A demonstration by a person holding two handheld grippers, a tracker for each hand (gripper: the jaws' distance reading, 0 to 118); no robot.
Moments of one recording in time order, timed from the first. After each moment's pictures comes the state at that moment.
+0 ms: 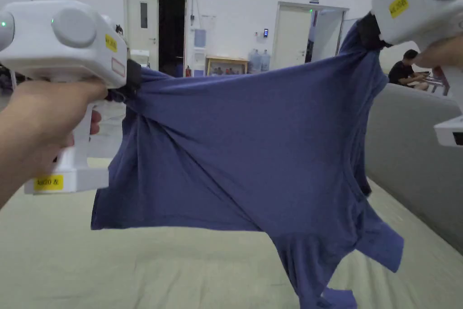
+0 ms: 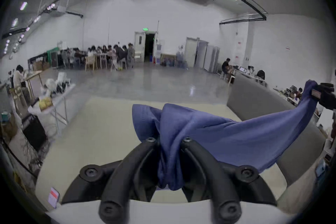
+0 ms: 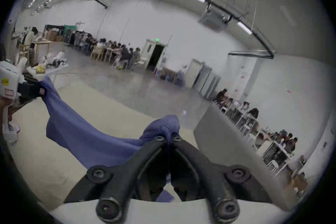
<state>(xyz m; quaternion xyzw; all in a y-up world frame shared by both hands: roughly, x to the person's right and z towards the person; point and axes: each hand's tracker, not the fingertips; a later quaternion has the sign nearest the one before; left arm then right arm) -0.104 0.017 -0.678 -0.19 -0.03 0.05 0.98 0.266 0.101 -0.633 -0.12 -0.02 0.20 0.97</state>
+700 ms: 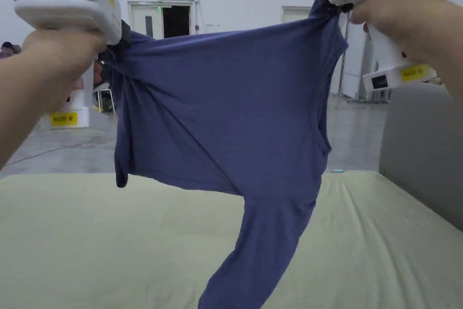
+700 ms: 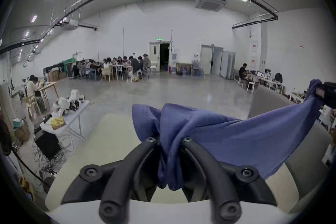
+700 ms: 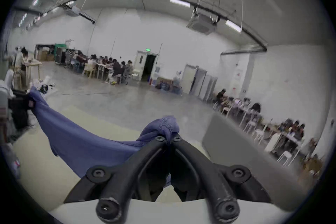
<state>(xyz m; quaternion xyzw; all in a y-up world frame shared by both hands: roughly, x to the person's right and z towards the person) -0.122 0.019 -0.755 -0.17 0.04 0.03 0.98 0.243 0.086 -0.785 -0.11 -0.01 0.11 0.99</state>
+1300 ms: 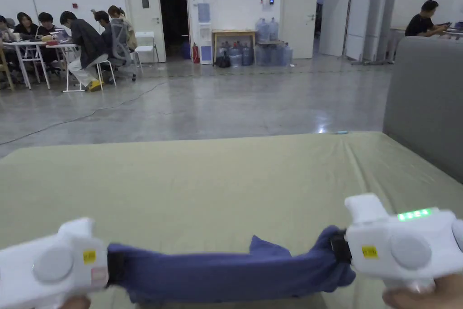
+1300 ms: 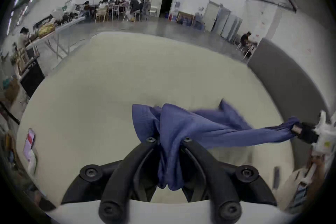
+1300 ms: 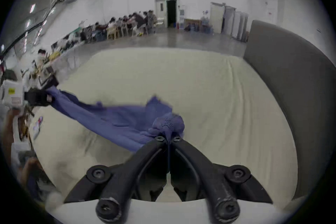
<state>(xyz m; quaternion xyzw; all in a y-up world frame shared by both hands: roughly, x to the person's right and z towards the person) -0.154 -0.313 -0.614 -0.40 0.01 0.10 0.91 0.281 -0.302 -0.636 -0.36 0.11 0.04 0.92</state>
